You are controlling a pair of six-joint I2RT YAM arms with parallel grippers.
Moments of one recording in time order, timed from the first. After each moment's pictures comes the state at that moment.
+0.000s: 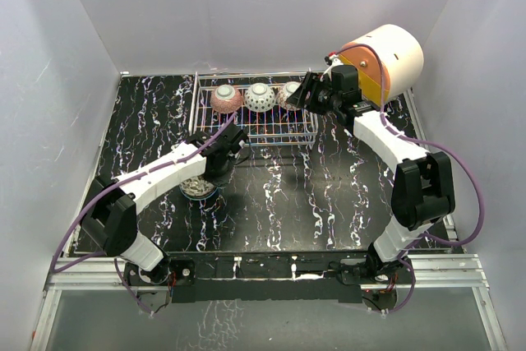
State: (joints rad) left arm -0.72 1.53 1.16 -0.95 -0.28 -0.27; right arm 0.27 1.67 1.31 -0.10 -0.32 0.56
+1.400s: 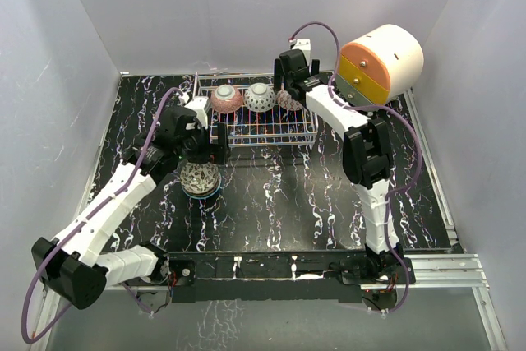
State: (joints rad) left arm -0.51 1.14 1.12 -0.71 -0.01 -0.33; right arm 0.43 2.23 1.98 -0.33 0.43 0.26
